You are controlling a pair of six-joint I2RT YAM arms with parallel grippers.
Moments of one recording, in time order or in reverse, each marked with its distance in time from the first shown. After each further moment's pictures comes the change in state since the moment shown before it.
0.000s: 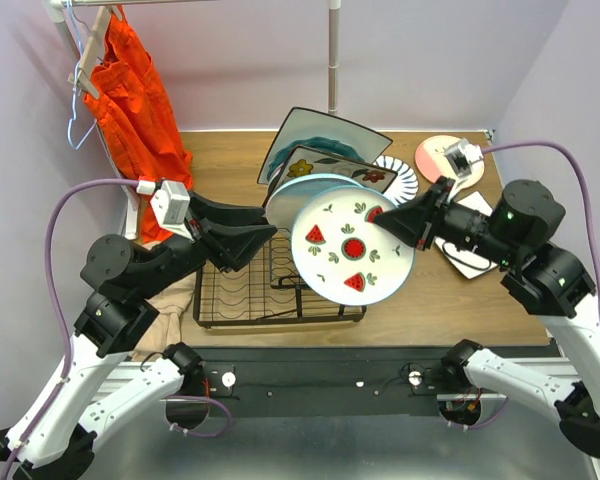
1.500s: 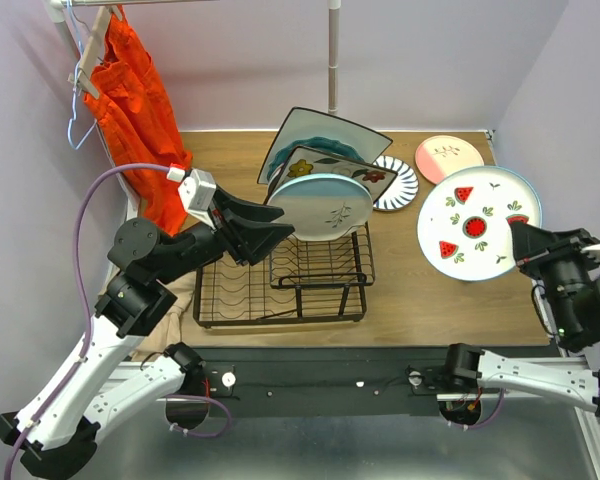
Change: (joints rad) left arm 0.000 0.078 -0.028 0.070 0.074 -0.060; right arm 0.558 -0.493 -0.107 -0.343 1.579 0.305
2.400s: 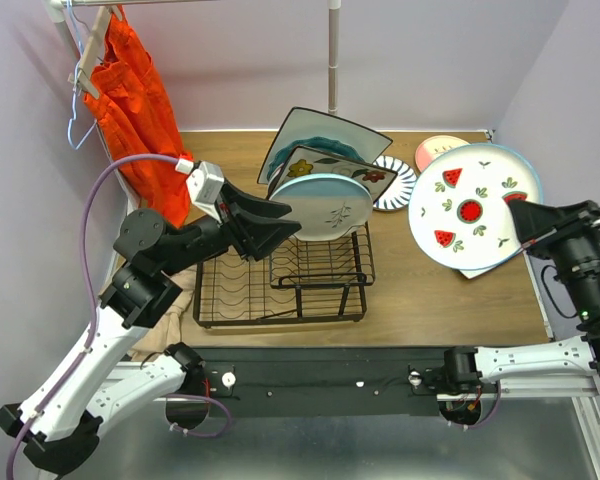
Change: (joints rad) left arm 0.000 0.043 0.026 0.024 0.047 -0.004; right arm 0.314 0.202 0.220 -0.003 0.191 -0.106
